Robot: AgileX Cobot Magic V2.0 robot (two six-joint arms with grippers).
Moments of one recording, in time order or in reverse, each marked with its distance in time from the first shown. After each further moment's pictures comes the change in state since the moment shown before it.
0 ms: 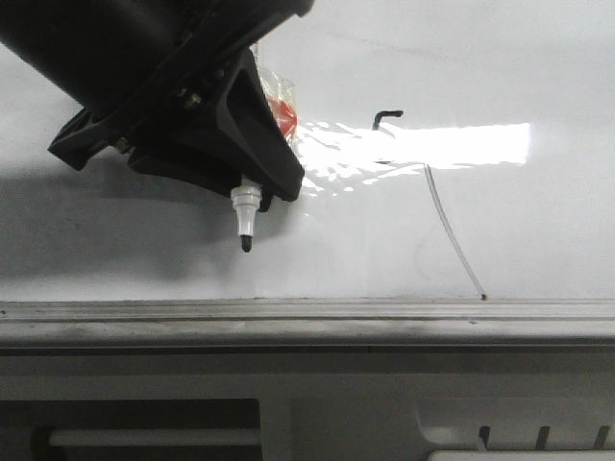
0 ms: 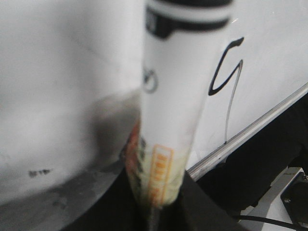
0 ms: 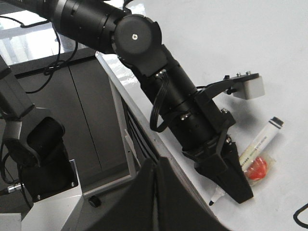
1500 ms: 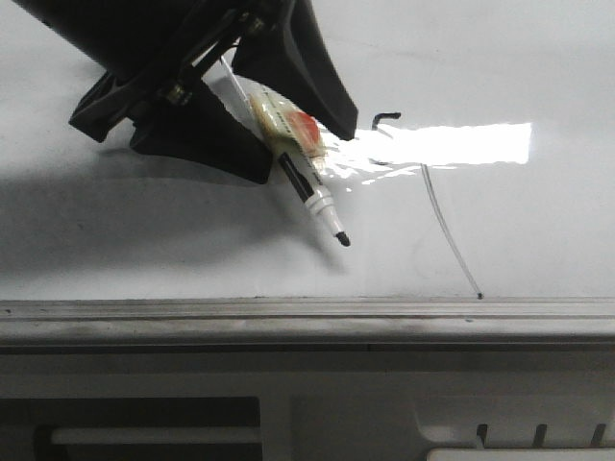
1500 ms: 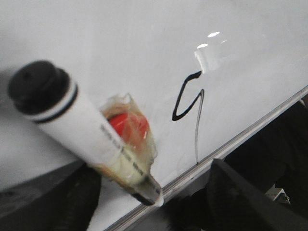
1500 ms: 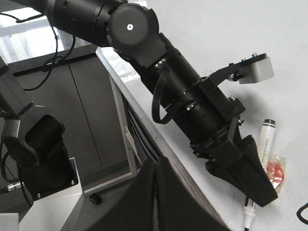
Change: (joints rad) left arm -0.012 0.012 -0.027 0.001 -0.055 -0.051; right arm 0.000 0.011 0.000 0.004 0.000 0.000
